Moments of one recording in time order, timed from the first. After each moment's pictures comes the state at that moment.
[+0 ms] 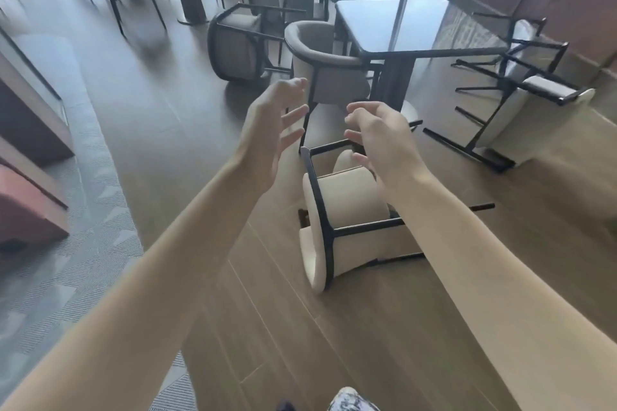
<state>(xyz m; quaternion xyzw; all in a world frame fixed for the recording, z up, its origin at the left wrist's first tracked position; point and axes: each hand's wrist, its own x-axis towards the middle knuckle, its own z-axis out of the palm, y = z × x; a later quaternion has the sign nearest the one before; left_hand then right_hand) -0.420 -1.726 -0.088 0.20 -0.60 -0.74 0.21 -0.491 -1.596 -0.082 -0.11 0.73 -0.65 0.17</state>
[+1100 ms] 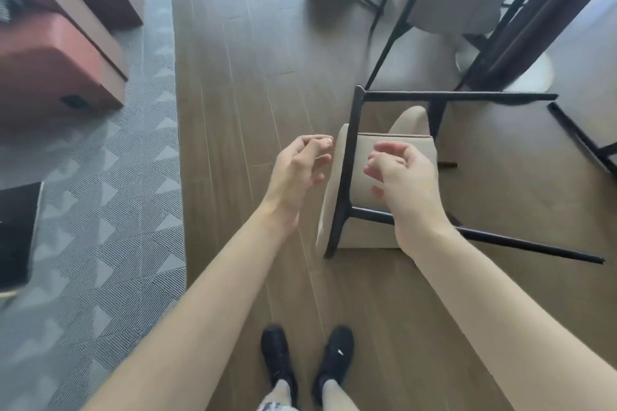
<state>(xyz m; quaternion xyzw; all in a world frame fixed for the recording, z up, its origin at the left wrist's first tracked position) -0.533 -1.710 -0.297 0.46 -0.49 -0.71 0.22 -0.639 -1.617 -0.276 -0.11 0.75 -0.55 0.35</state>
